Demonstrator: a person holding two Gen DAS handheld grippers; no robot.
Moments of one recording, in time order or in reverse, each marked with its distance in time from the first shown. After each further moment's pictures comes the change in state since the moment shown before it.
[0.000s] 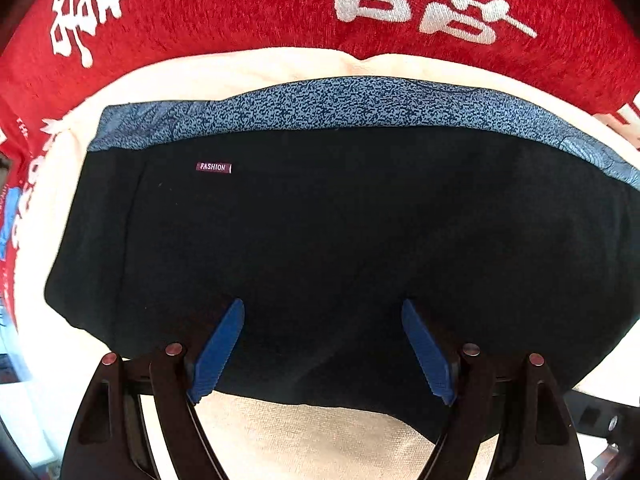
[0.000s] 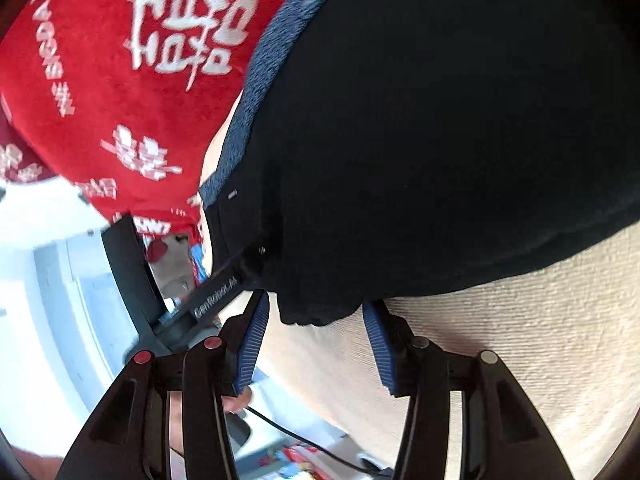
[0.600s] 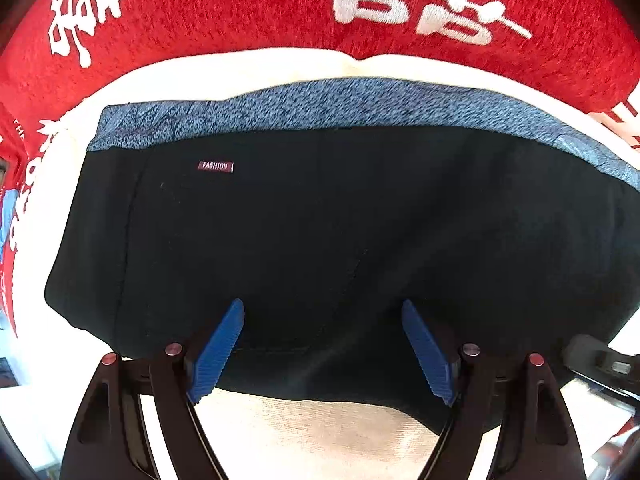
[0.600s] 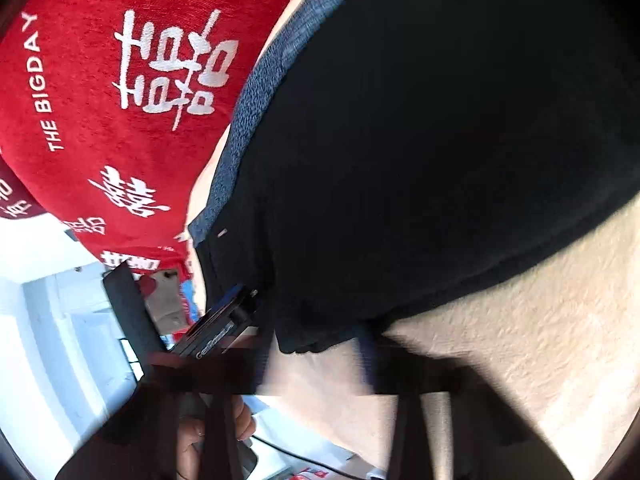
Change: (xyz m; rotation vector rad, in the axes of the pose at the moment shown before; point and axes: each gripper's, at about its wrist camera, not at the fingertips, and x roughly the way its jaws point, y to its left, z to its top) left arm 0.007 0.029 0.013 0.019 -0.005 -0.012; right arm -0.020 0.008 0.009 0.022 -0.114 -0.088
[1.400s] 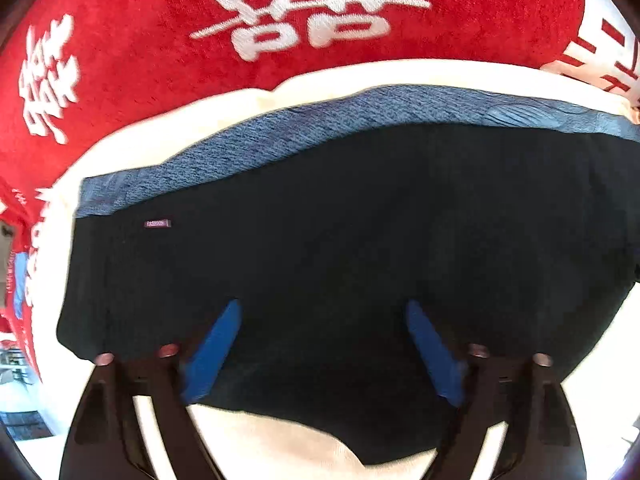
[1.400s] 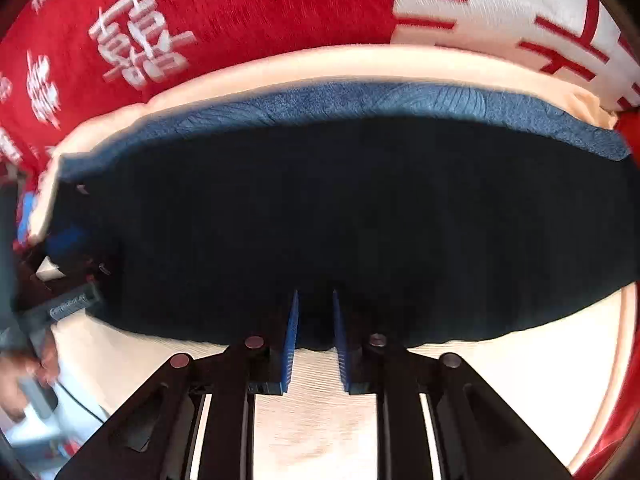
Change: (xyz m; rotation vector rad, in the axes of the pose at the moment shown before) left arm -0.021 -0.077 -0.014 0.156 -0.101 0.100; right arm -0.085 -0.015 0.034 -0.517 -0.092 -0.575
